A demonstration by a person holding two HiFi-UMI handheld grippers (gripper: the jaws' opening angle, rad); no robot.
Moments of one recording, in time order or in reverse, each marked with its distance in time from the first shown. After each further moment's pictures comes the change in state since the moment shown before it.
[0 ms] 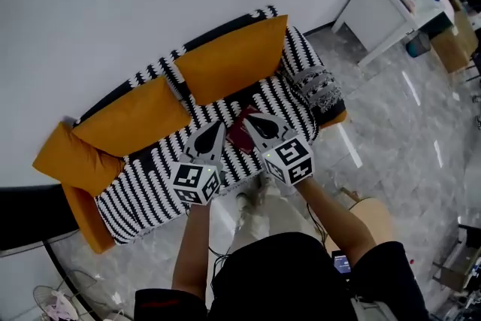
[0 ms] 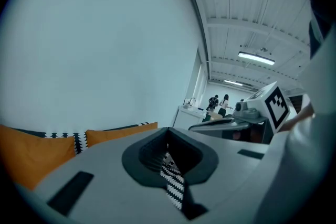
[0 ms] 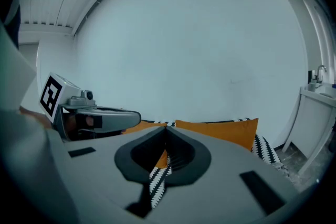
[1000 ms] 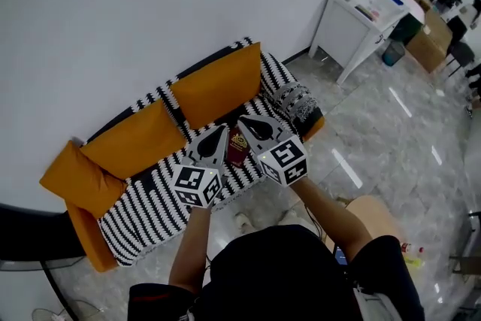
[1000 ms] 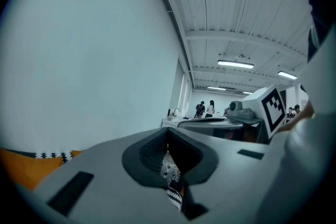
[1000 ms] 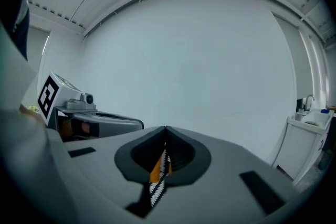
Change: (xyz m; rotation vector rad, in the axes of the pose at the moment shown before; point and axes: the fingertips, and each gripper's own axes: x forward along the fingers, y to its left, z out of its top) left arm -0.067 -0.124 0.066 0.110 -0.125 -0.130; right arm -0.127 0.052 0.070 -0.125 -0.202 -0.084
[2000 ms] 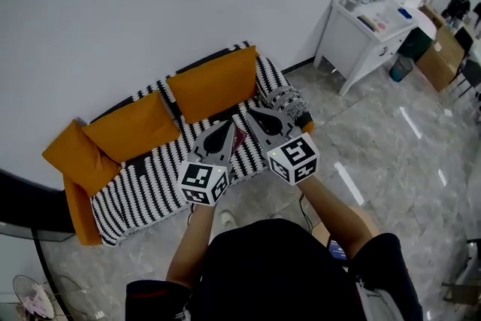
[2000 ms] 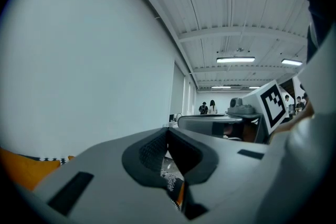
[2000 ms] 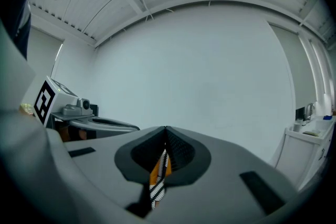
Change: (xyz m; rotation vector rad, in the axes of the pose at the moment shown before) left arm 0.020 -0.152 0.023 0.088 -0.064 0.096; right arm -0.146 -0.046 0.032 -0.045 -0.132 0.060
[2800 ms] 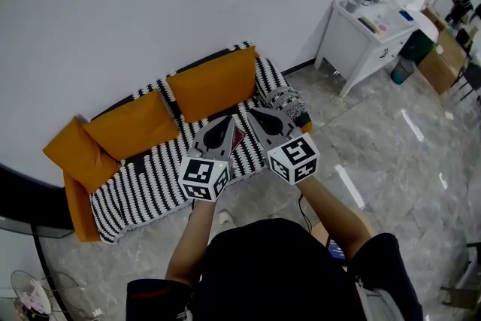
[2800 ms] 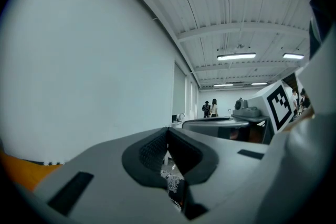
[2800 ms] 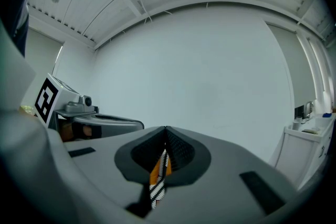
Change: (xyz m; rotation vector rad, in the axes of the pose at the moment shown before) left arm 0.007 -0.015 0.009 0.035 -0.010 0.038; right arm -0.020 -0.007 0.000 0.016 -0.012 0.003
